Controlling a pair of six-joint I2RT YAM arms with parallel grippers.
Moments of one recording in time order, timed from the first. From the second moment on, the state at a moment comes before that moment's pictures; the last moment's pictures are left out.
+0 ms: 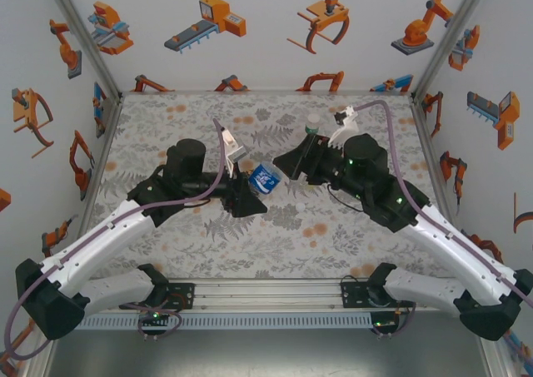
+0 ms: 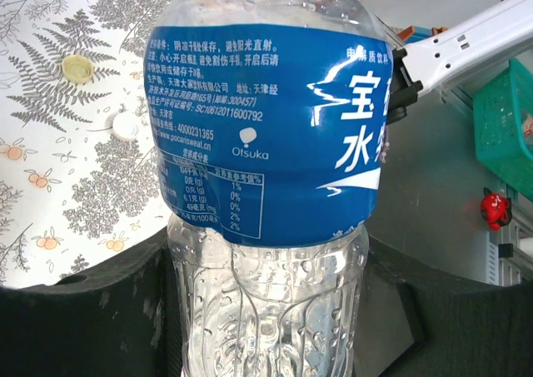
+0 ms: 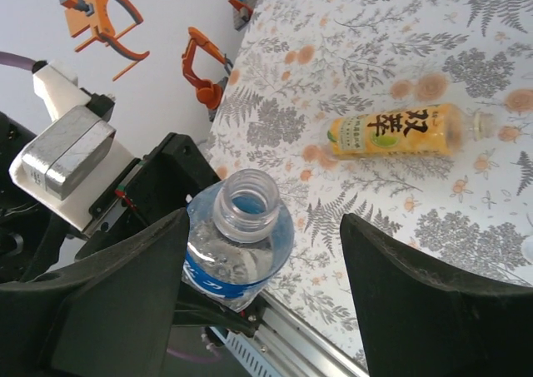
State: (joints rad) left arm -0.76 1.07 0.96 -0.31 0.64 -0.24; right arm 0.81 1.00 1.14 -0.41 0.01 0.78
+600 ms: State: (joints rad) left arm -0.78 1.02 0.89 -0.12 0.70 -0.29; right arm 0.77 1.04 1.05 -0.07 -0.25 0.89
